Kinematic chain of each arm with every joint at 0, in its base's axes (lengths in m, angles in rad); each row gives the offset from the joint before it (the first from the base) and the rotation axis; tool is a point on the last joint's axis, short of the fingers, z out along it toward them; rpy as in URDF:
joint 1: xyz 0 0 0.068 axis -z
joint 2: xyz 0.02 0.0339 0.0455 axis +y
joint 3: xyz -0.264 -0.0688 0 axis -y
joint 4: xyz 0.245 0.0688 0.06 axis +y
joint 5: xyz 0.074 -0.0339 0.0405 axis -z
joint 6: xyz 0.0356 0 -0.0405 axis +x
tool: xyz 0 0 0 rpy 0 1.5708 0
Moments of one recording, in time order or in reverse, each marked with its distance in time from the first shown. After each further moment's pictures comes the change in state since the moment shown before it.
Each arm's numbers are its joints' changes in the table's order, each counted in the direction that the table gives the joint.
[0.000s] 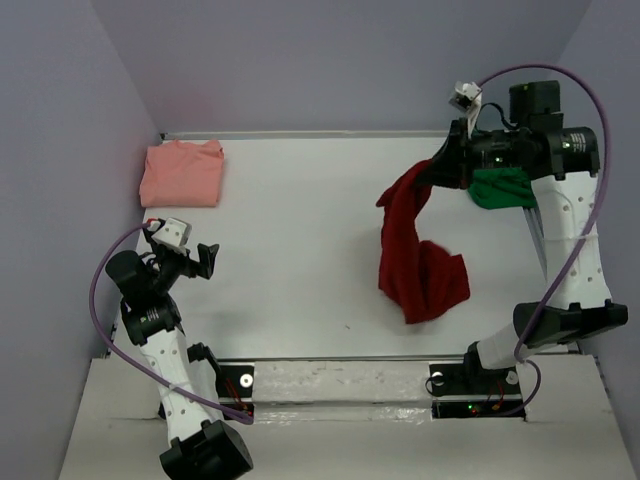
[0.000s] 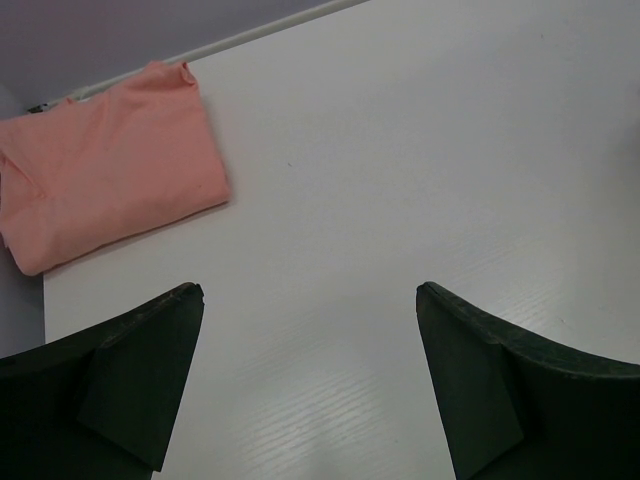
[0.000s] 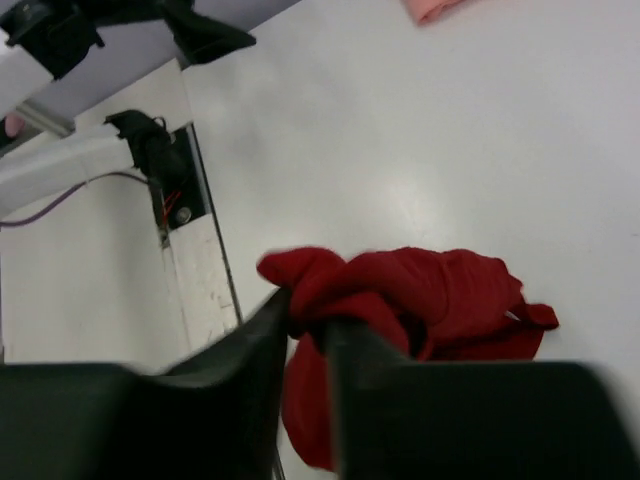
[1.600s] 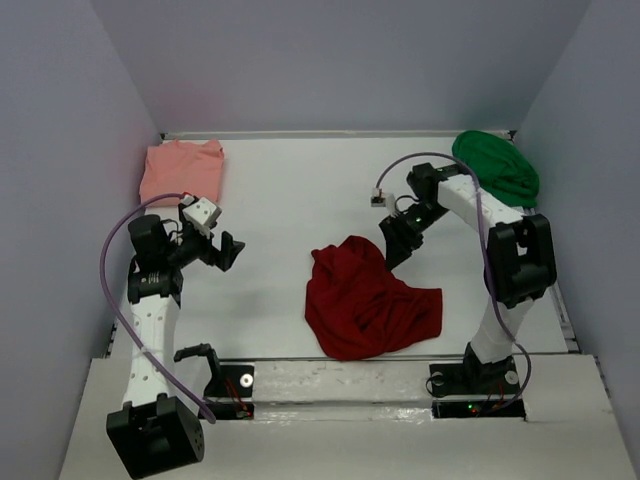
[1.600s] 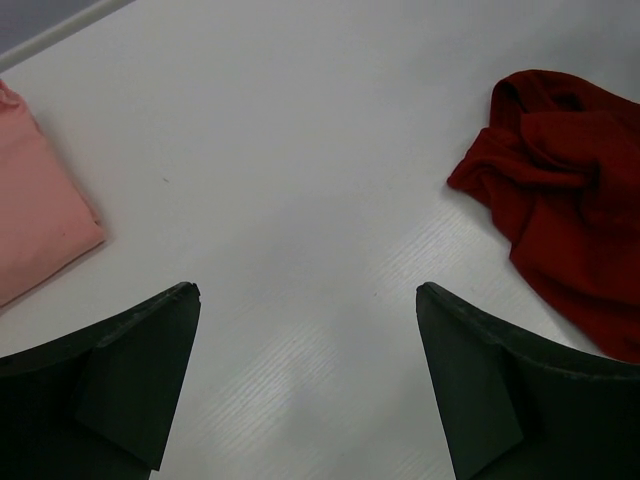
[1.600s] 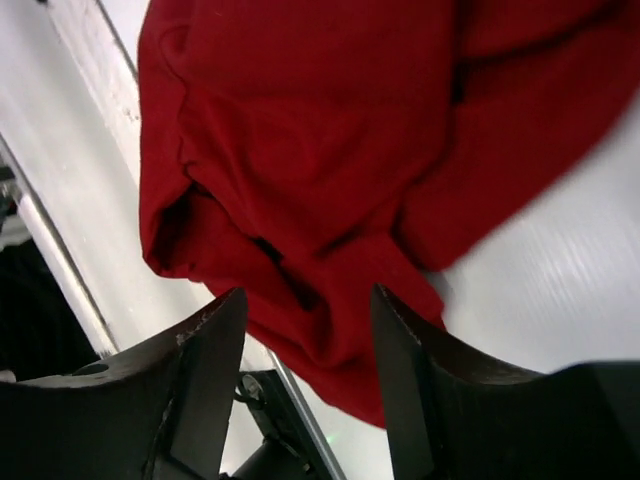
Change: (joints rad) left arm 0.291 0.271 0.184 0.158 -0.026 0.110; right arm -0.182 0.307 -0.647 -0.064 0.346 -0.159
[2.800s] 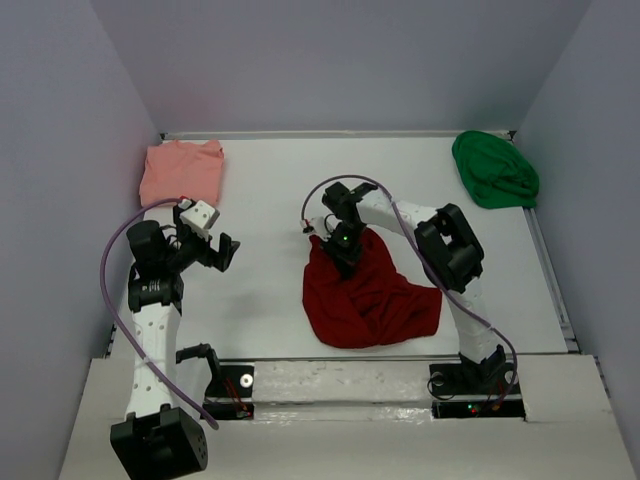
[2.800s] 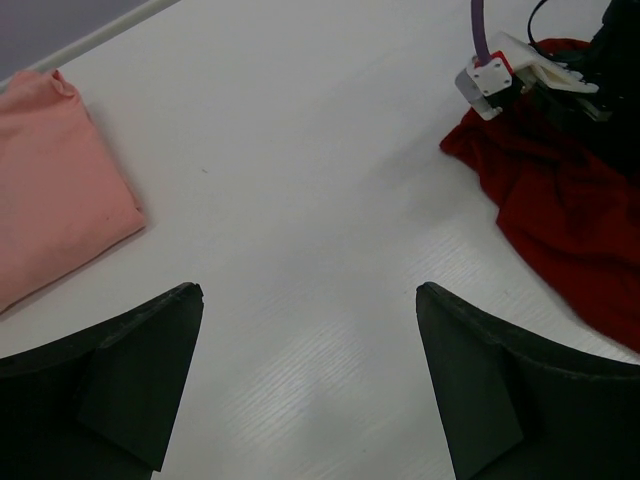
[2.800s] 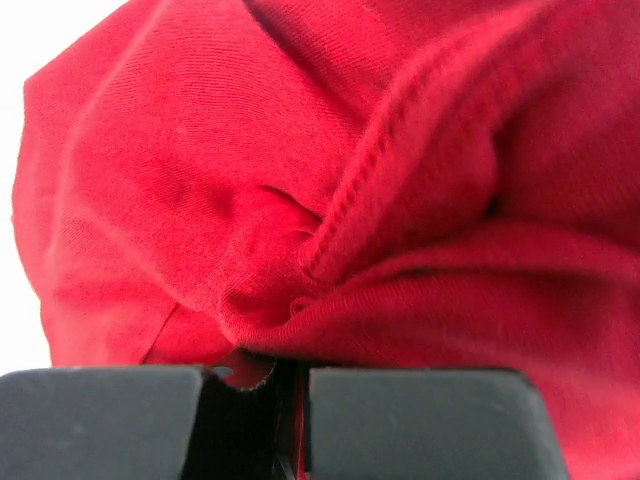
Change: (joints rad) left arm -0.010 -0.064 -0.037 -0.040 -0.079 -0.002; right arm -0.423 0.370 0.252 -0.188 0.312 0.187
